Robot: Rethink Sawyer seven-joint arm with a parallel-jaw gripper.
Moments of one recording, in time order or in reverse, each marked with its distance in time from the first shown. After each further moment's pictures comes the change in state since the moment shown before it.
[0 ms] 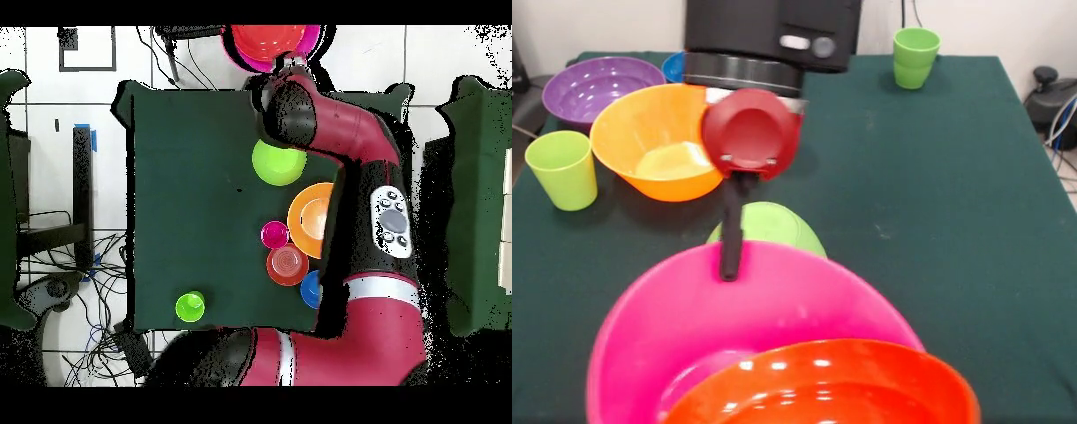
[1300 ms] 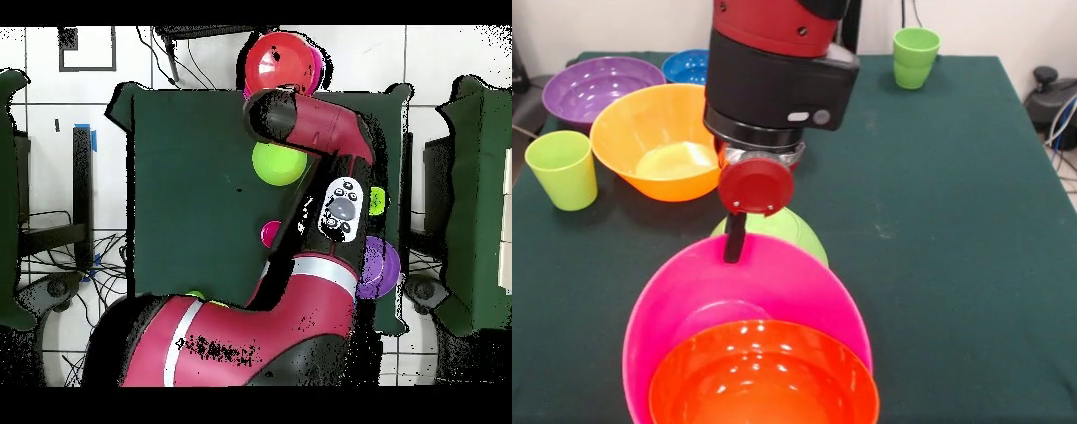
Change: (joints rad) arm 0.228 0.192 -0.395 -0.184 0.207 0.335 0.000
